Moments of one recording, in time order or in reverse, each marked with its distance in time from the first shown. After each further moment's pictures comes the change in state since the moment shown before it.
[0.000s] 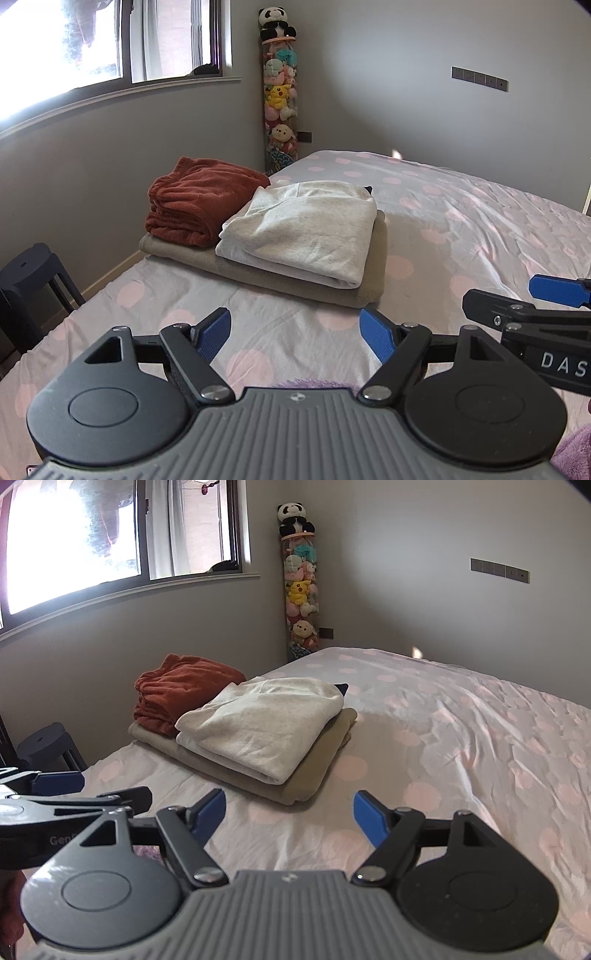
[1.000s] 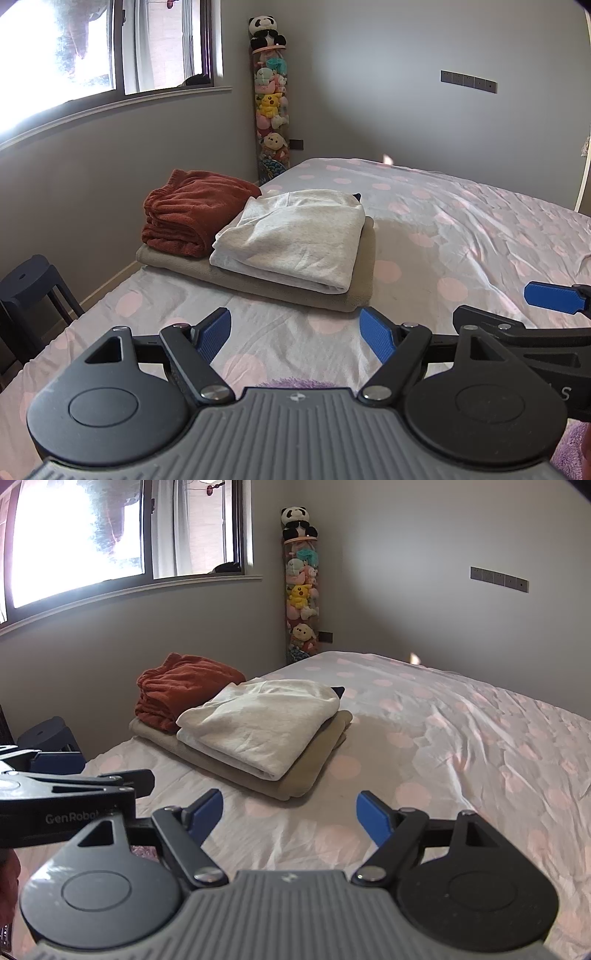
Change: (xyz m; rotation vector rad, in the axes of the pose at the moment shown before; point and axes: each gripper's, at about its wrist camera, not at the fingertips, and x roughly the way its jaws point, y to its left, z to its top) left arm -0.015 -0.006 0.001 0.015 -0.020 -0.020; right arm -0.020 0.000 -0.007 -0.024 -0.010 -0.011
